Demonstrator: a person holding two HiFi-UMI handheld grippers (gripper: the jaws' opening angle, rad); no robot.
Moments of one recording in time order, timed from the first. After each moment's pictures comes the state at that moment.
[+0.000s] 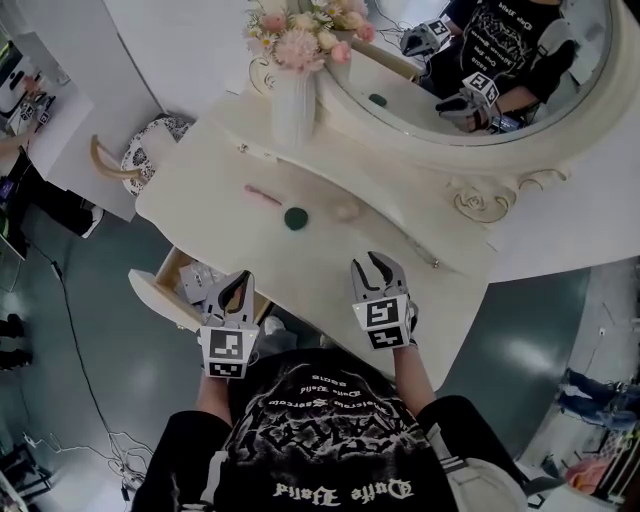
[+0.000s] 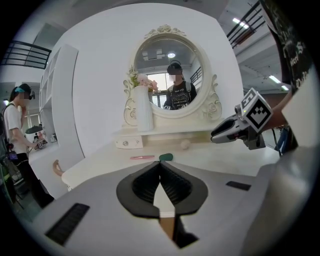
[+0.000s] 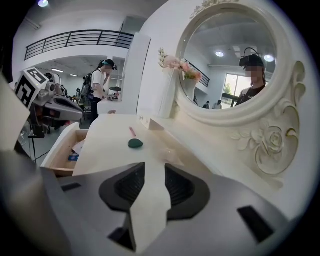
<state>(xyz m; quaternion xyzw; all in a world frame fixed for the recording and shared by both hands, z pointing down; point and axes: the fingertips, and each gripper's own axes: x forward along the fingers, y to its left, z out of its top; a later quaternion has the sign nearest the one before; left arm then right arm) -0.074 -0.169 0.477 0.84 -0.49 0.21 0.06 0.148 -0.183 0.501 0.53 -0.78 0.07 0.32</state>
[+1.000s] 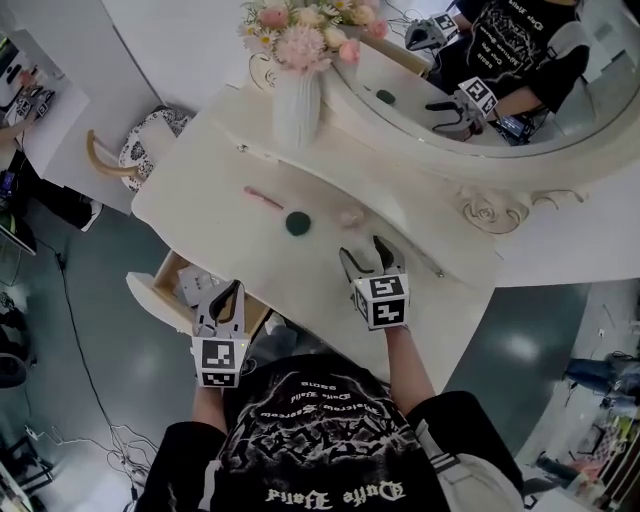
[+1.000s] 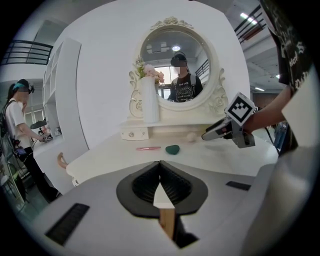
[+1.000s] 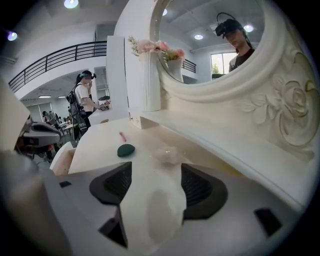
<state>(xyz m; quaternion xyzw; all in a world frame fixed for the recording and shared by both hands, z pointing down) -0.097 -0.174 0.494 0.82 -0.51 0.24 0.09 0.146 -0.239 0.536 0.54 -0.78 0.19 0.26</state>
